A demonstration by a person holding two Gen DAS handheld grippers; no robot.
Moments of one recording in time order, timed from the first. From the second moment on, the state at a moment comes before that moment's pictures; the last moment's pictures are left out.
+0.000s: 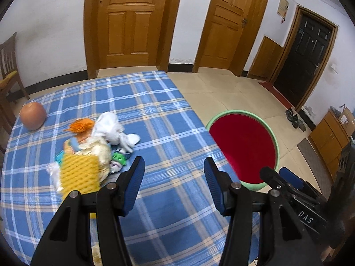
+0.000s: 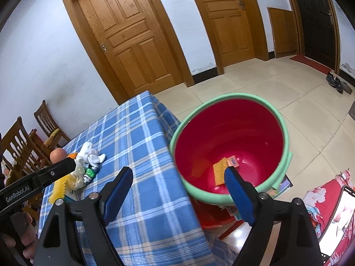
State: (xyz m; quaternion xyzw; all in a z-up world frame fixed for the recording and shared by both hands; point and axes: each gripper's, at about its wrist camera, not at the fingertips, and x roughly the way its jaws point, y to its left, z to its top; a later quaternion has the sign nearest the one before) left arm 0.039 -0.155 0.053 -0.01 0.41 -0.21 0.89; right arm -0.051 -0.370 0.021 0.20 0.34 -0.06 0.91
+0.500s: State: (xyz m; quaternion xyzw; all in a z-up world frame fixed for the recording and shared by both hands) left arm 0.016 -0.084 0.046 -0.04 0.41 -0.14 0.90; right arm -0.047 -0.319 0.022 0.18 0.36 -0.02 0.92
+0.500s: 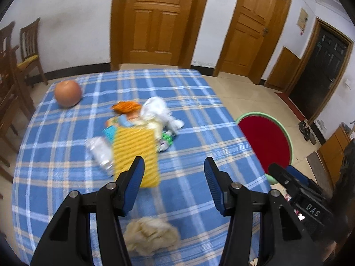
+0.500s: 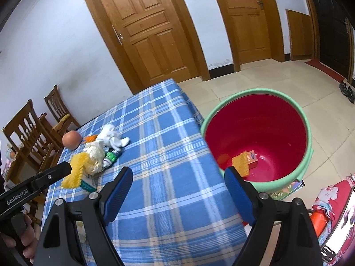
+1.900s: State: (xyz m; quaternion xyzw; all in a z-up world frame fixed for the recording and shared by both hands) left arm -0.032 -0.057 -0.022 -0.09 0.48 -0.21 0.84; right arm -0.056 -0.272 0.022 0.14 0.37 0.01 0.92
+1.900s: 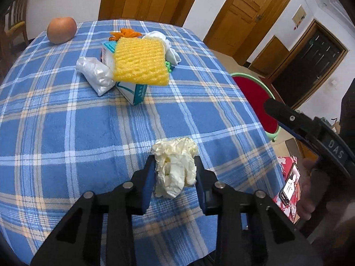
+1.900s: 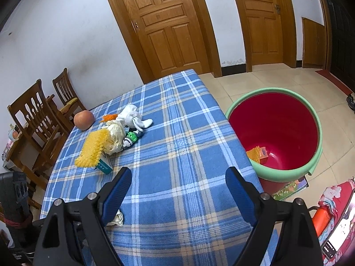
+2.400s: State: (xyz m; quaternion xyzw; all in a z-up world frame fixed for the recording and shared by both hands) left arm -0.012 -0.003 0.019 -0.07 0.41 -0.15 0.90; right arm -0.050 -0.256 0.026 0.14 0.38 0.01 0.92
